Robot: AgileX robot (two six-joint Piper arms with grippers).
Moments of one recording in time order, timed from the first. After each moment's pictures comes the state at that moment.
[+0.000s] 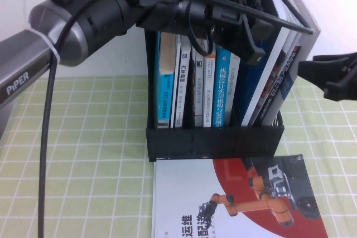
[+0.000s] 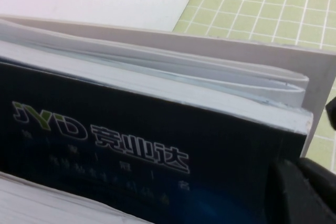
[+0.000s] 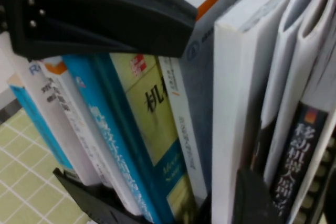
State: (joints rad) right arm 0.07 1.40 -0.80 1.71 0.61 -1.76; left arm -0.56 1.86 -1.77 -0.86 0.69 1.09
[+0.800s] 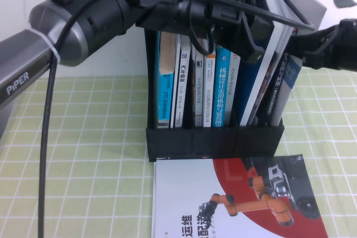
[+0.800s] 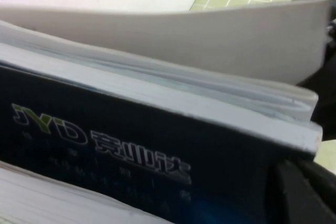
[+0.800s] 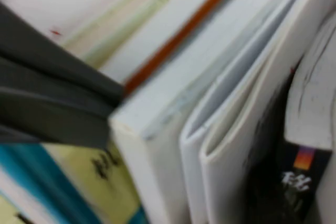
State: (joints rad) right arm 0.09 1.61 -1.04 1.69 0.62 -1.73; left arm -0.56 1.86 -1.77 -0.83 0.68 1.05
